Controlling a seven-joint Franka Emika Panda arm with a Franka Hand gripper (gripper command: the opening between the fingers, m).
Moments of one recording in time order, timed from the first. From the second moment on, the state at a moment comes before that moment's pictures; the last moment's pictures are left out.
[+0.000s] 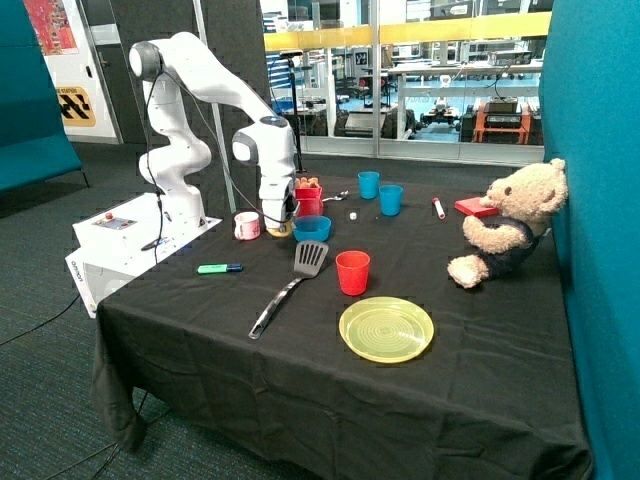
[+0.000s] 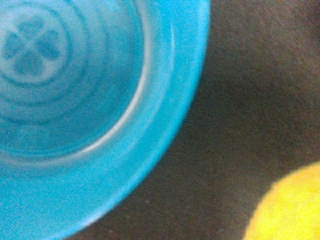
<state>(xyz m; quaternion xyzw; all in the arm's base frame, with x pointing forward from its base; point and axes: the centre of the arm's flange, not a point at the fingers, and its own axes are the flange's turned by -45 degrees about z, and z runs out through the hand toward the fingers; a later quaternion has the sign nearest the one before) 0.495 -0.128 0.337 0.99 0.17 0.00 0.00</state>
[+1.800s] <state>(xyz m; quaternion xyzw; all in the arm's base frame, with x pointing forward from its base) 0.478 -0.015 0.384 0.97 0.23 0.00 0.00</state>
